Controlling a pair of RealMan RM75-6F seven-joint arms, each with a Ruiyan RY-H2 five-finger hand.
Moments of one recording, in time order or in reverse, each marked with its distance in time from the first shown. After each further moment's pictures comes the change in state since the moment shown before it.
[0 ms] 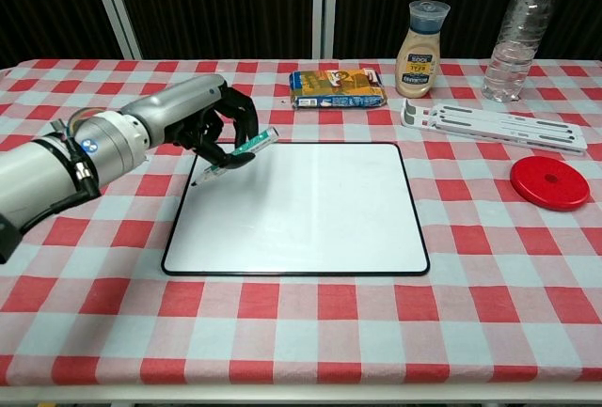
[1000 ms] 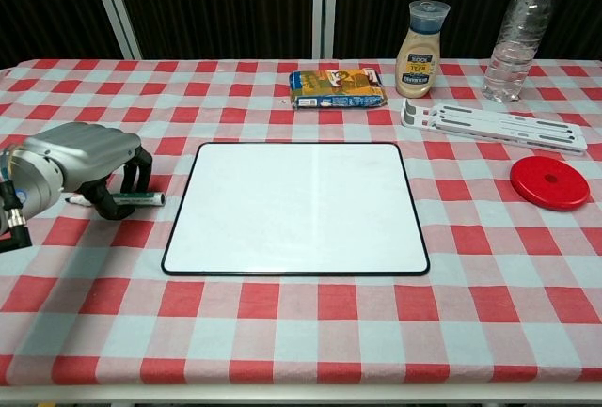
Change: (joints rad) left arm 0.057 0.125 0.104 -0.299 -0.542 0.193 0.906; right arm 0.022 -0.014 0.007 -0.001 0.005 -0.020 -0.021
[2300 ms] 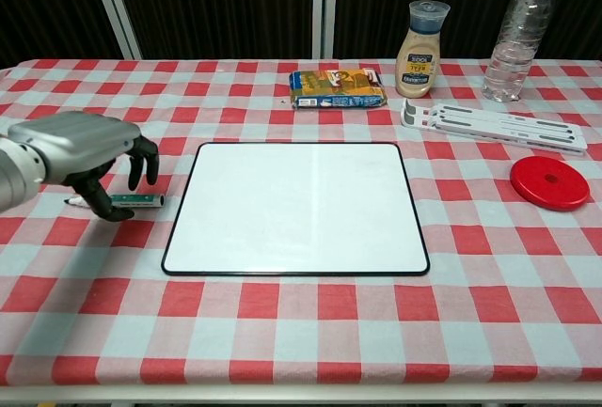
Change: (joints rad) left arm 0.055 0.085 -0.028 -0.151 0.090 -0.045 0.019; right arm 0.012 -0.001 0.003 0.001 -0.026 0.001 -0.001
